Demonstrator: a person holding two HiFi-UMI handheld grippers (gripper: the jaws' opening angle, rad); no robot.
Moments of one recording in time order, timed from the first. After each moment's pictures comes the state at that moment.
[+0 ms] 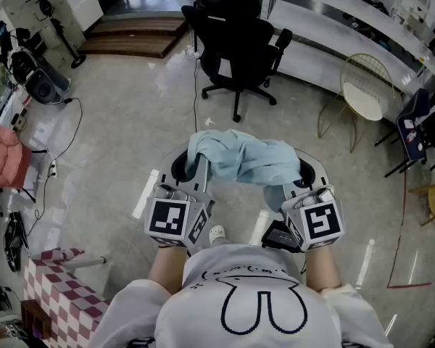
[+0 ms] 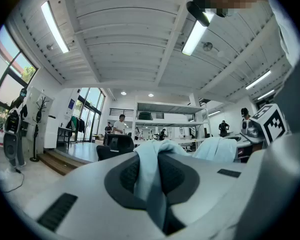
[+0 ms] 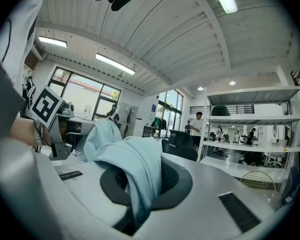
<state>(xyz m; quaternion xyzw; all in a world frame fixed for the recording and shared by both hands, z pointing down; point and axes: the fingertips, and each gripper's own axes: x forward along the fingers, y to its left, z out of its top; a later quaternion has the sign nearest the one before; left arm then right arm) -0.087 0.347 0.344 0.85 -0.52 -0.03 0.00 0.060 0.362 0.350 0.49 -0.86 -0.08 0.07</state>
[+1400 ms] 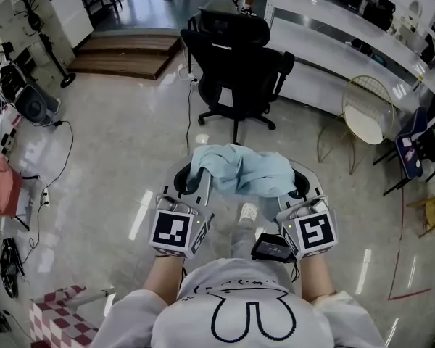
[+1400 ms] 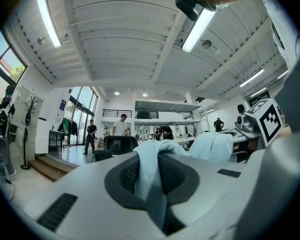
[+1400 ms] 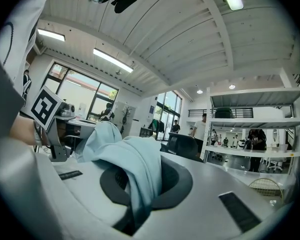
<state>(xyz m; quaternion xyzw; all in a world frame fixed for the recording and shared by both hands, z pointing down) -0.141 0.198 0.357 0.87 -0.49 -0.02 -0.02 -0.009 0.214 0.357 0.50 -0.86 -0.10 0.06</state>
